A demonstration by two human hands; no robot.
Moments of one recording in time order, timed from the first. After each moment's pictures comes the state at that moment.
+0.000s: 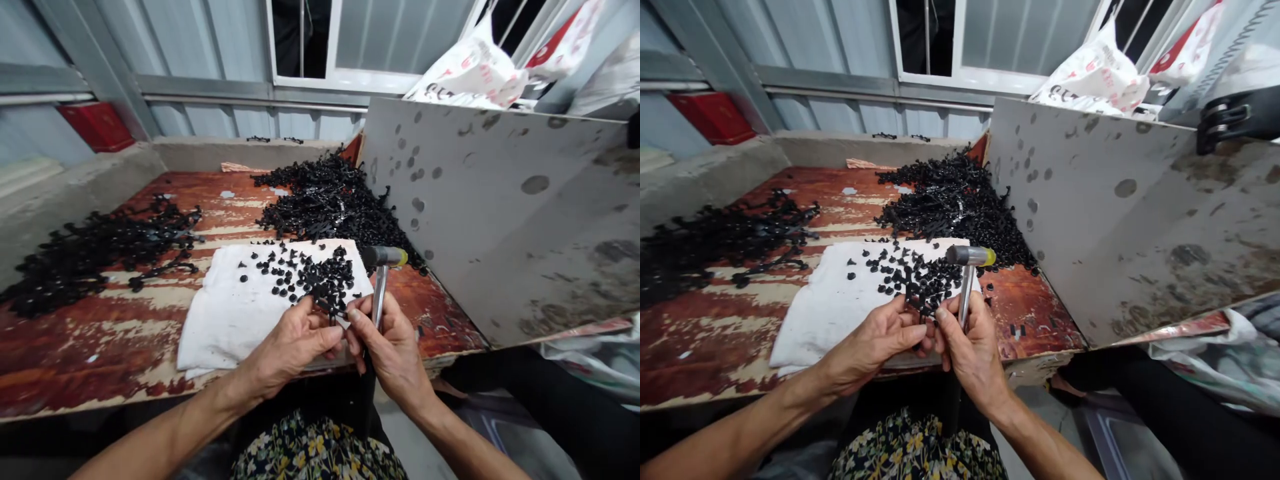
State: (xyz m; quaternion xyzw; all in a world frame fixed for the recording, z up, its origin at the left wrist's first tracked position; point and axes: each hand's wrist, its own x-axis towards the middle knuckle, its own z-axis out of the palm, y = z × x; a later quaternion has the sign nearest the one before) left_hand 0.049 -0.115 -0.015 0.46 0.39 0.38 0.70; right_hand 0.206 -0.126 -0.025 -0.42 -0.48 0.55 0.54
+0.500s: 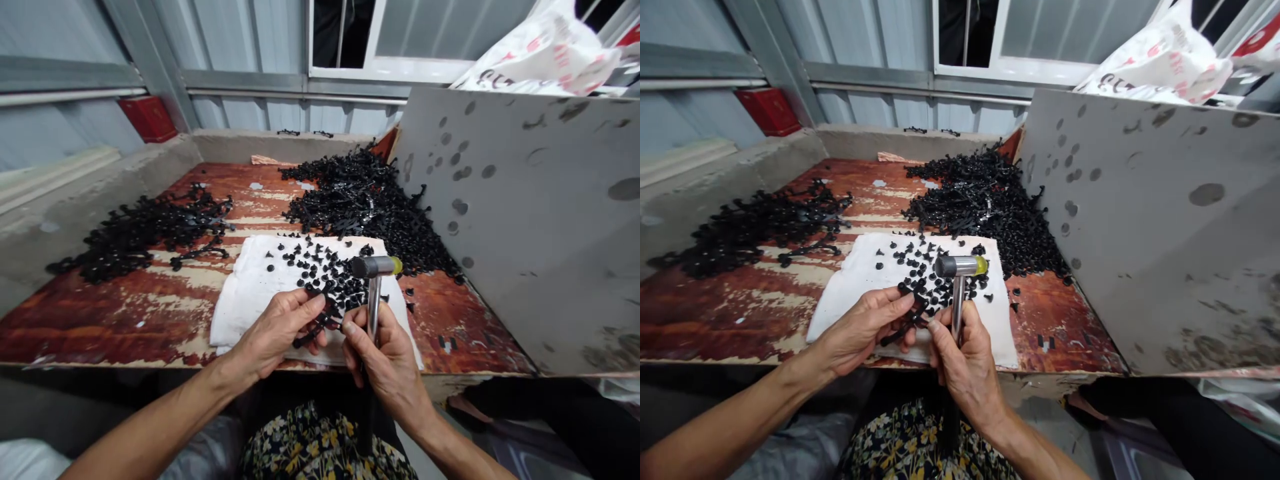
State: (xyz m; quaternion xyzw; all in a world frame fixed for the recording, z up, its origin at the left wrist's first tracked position) left_hand 0.015 -0.119 -0.011 0.38 0.47 0.42 0.68; right_hand 0.174 -0.132 -0.033 -0.43 -0.51 0.58 0.46
